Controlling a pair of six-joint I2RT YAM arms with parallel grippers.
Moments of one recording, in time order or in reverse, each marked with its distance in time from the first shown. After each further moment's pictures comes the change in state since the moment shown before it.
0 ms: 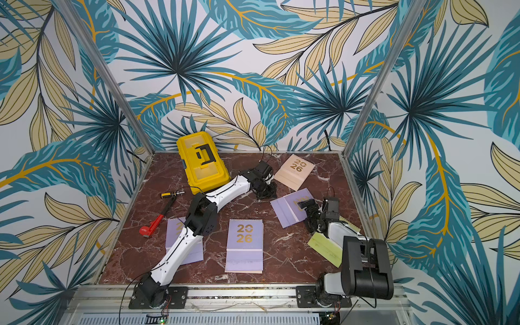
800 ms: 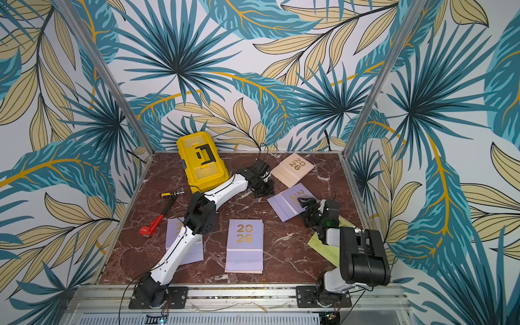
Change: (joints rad) left arm 0.026 0.000 0.000 0.017 -0.014 -0.012; right arm -0.013 0.088 -0.141 0.545 -0.127 0.149
